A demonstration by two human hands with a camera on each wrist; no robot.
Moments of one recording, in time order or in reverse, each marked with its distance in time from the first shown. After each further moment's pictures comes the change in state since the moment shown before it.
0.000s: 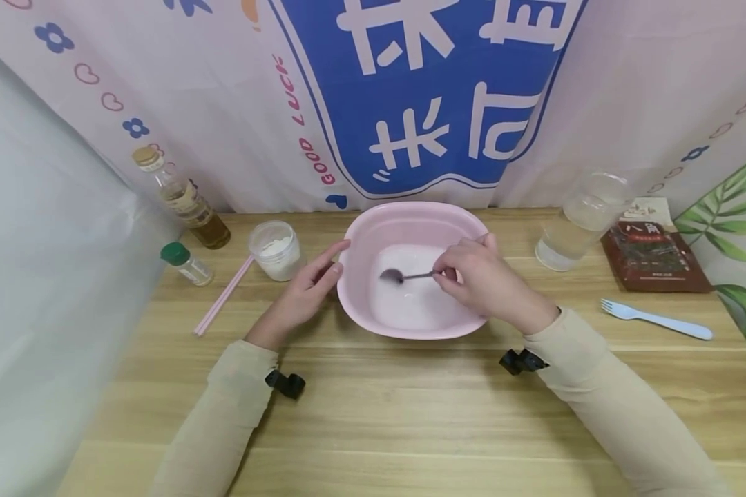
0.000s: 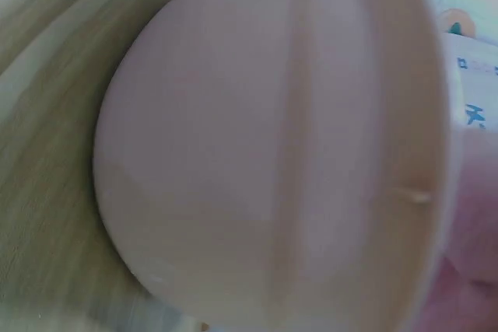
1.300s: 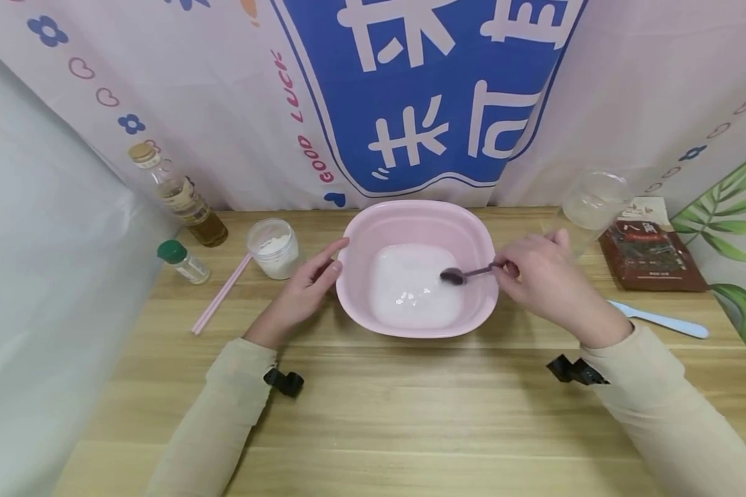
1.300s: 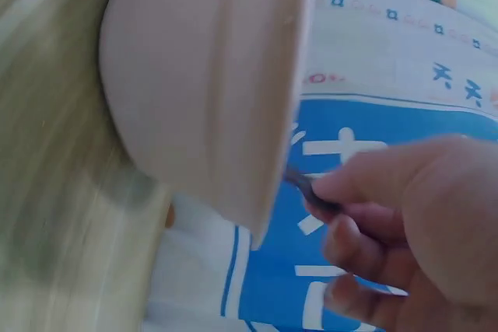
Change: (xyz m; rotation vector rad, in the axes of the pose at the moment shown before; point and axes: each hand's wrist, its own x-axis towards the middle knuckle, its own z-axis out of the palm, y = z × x) left_hand 0.002 -0.003 0.001 0.004 0.000 -0.001; right_hand -0.042 0.016 -0.042 -0.174 0.110 0.080
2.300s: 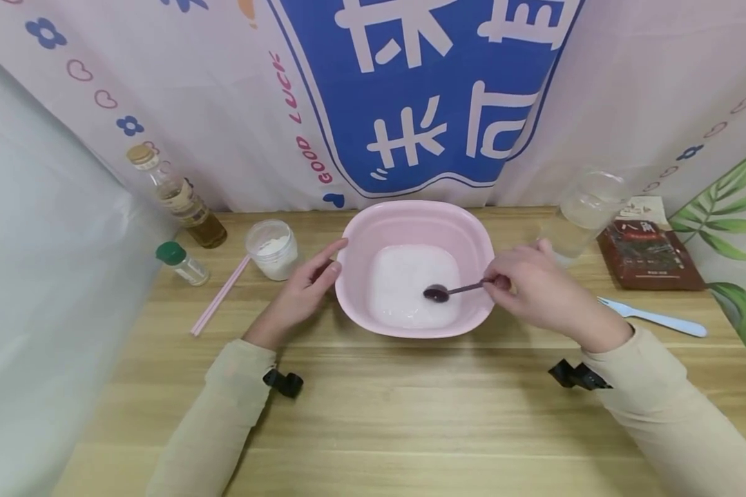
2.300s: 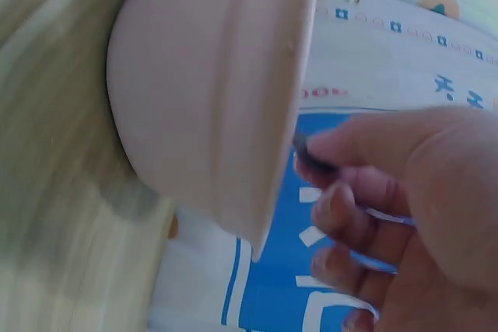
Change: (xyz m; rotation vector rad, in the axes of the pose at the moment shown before) left_hand 0.000 0.001 0.000 0.019 0.008 0.016; right_hand -0.005 -0.003 0.000 0.077 -0.123 -0.058
